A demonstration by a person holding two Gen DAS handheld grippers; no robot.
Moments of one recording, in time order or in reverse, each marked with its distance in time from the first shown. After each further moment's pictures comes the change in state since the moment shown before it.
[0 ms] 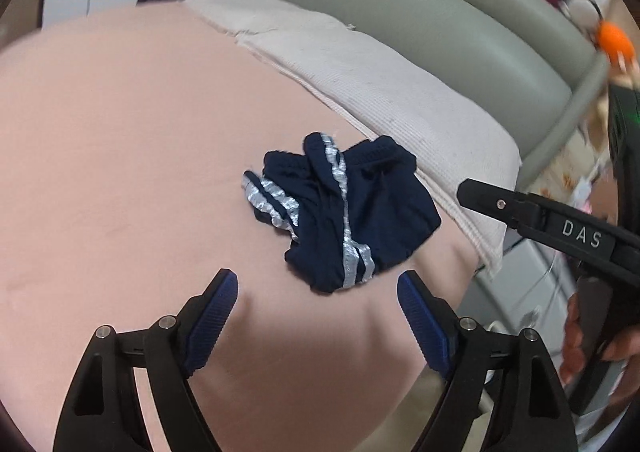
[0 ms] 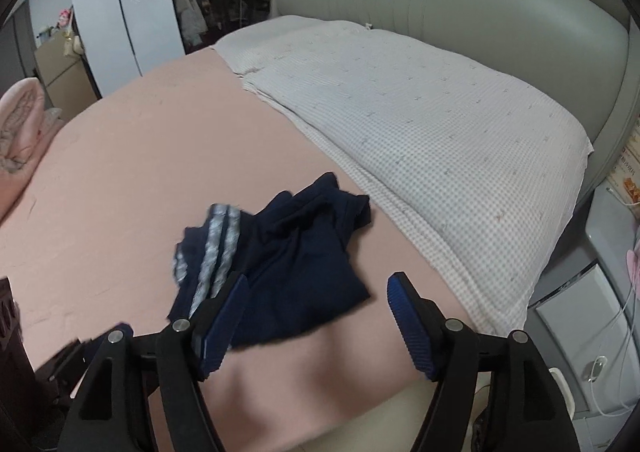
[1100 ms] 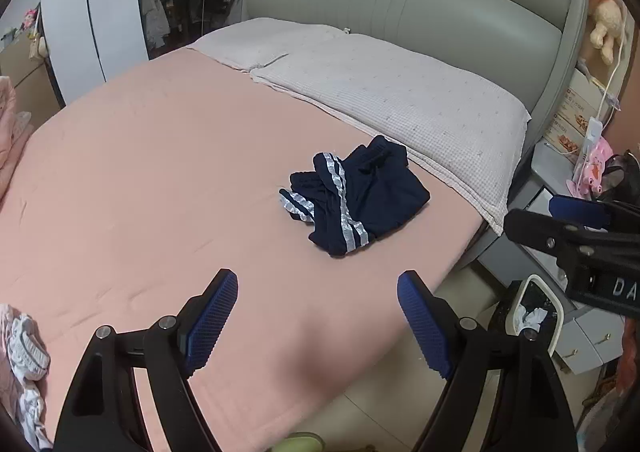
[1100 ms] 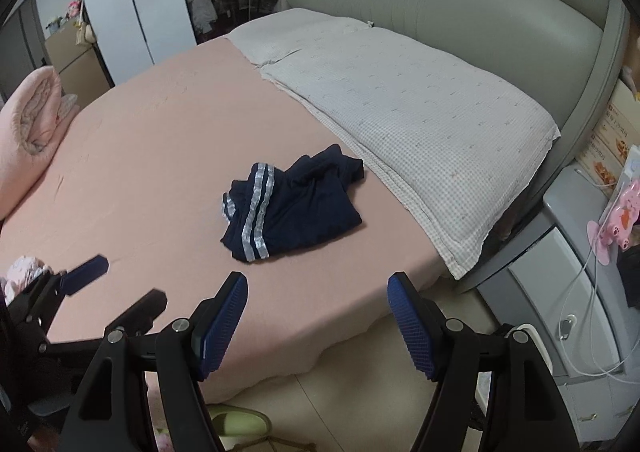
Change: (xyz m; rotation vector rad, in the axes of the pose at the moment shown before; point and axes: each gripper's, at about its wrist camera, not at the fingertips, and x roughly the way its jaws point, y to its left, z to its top) left arm -0.097 -0.052 0.000 0.171 0.031 0.218; right arm -0.108 0.010 -0.034 -0.030 0.067 0.000
